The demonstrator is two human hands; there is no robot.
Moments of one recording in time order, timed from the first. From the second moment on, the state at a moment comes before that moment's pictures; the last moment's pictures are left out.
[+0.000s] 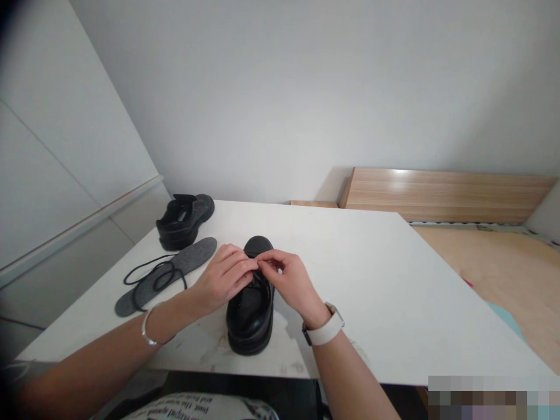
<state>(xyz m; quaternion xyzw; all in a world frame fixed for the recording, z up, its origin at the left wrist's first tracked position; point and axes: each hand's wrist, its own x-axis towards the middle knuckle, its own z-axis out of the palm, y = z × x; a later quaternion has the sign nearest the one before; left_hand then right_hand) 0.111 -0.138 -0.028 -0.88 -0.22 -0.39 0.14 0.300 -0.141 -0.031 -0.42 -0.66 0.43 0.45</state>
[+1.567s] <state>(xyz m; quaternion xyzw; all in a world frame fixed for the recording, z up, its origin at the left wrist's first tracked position) -0.096 -0.044 -0.033 -0.77 -0.61 -0.10 0.16 0.383 -0.223 -0.040 -0.57 -0.72 0.17 0.37</state>
